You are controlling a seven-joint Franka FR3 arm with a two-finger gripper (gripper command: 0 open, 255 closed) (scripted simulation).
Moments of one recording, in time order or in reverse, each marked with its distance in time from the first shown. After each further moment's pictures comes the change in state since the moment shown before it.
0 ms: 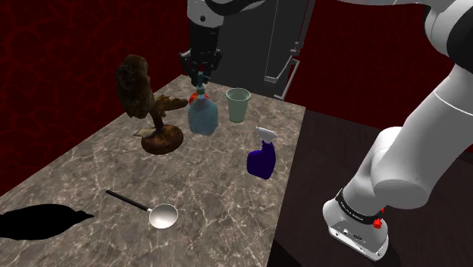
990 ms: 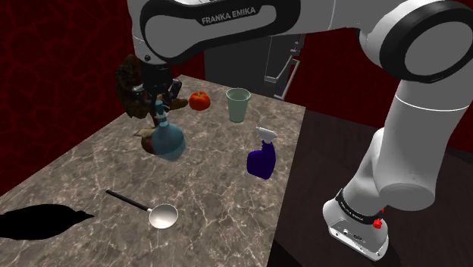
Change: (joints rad) arm 0.117 0.298 0.085 0.201 -0.099 0.096 0.219
